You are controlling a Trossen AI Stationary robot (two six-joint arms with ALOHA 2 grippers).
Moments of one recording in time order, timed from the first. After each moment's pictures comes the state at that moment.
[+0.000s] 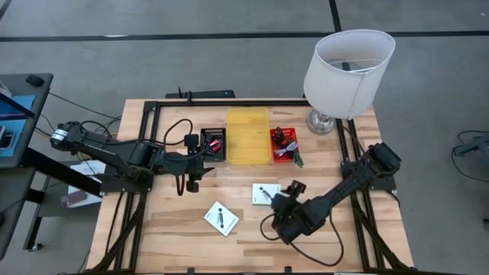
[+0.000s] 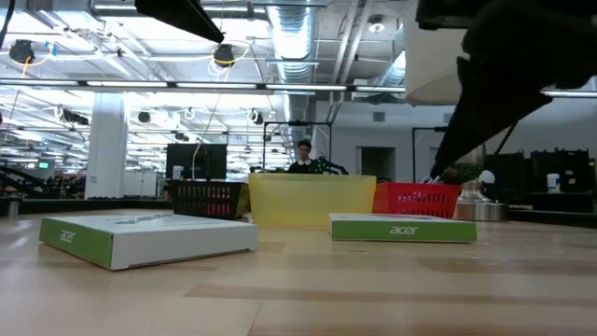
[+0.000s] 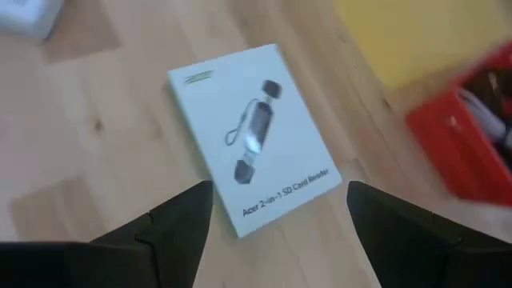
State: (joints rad) left arm -0.27 1.09 0.93 -0.48 -0.48 0.14; right arm 0.63 1.85 1.24 -0.90 0.64 0.96
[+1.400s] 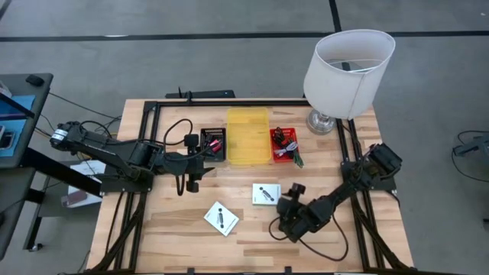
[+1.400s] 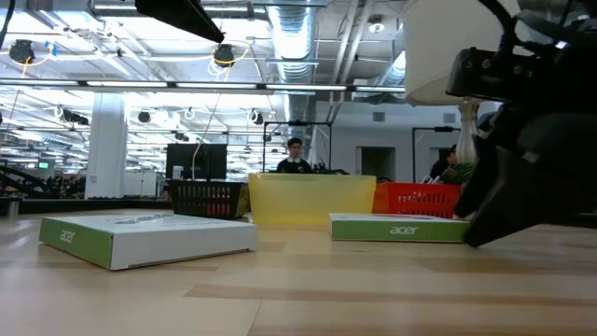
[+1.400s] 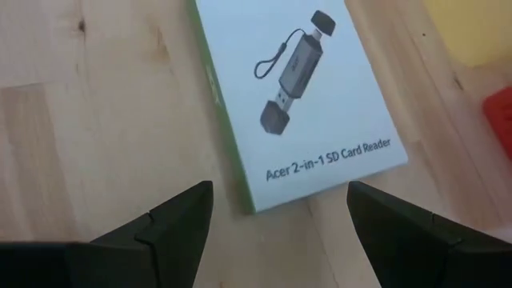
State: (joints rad) left arm -0.27 1.09 0.93 -0.48 -0.48 0.14; right arm 0.65 1.85 0.96 -0.50 0.64 0.79
